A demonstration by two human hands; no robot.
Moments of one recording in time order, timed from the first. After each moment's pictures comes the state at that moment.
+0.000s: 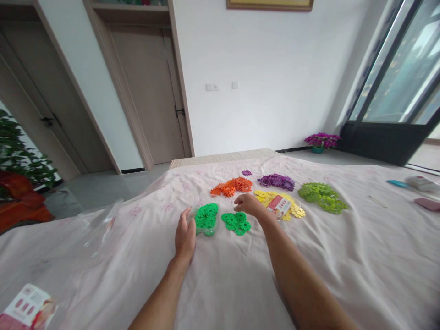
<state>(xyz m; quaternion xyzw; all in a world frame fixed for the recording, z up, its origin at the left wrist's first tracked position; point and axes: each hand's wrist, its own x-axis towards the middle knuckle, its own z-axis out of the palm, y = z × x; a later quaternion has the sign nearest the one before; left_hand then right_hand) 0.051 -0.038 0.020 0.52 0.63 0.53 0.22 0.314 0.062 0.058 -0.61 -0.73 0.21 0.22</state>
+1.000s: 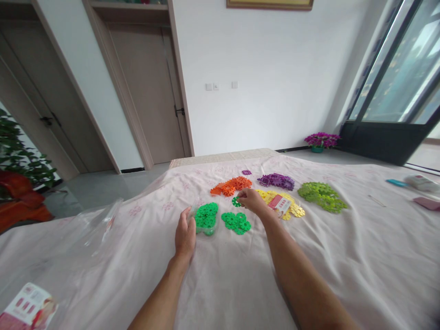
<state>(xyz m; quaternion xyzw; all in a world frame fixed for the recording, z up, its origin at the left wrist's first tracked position) 0.051 -0.039 0.022 0.52 0.63 0.53 0.22 0.318 0.062 0.063 -0.60 -0.68 0.25 0.34</state>
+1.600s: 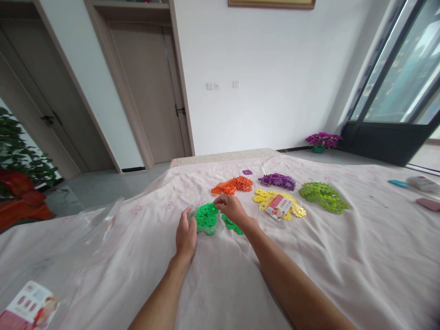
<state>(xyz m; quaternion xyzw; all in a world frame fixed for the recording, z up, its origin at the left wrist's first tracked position) 0.048 -0.036 0.018 0.52 0.63 0.53 0.22 0.235 0.034 0.063 -0.48 -0.76 0.25 0.36</state>
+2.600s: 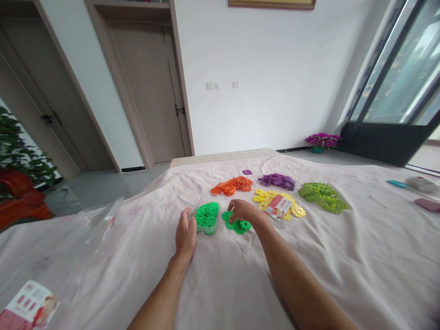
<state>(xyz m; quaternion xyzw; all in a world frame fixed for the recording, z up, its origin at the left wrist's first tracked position) 0.050 -0.038 0.020 0.52 0.63 0.53 0.23 0.284 0.045 0.062 -0.59 -0.78 0.19 0.07</state>
